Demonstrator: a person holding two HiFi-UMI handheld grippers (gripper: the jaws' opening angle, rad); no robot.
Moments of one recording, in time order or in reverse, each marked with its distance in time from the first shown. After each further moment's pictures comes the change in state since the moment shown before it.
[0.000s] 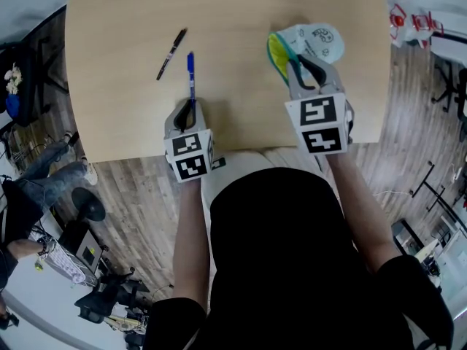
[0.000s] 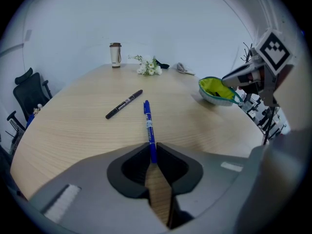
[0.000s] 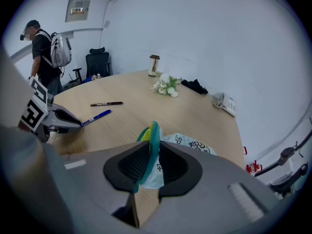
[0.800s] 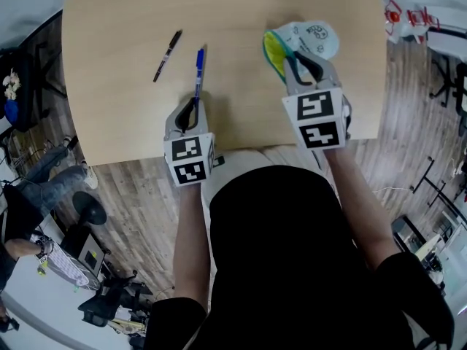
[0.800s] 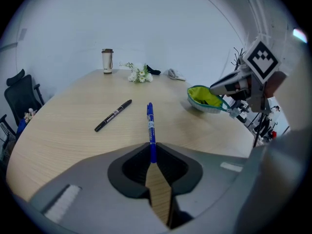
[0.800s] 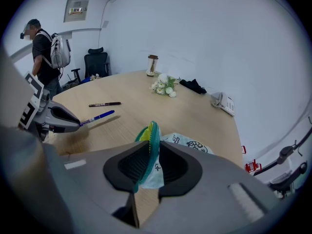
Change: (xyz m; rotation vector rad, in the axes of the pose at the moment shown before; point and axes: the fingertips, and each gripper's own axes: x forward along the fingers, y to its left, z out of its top) left arm -0.009 -0.021 0.017 0.036 -0.040 -0.089; right arm 0.002 -0.002 -0.001 0.012 0.004 -0.012
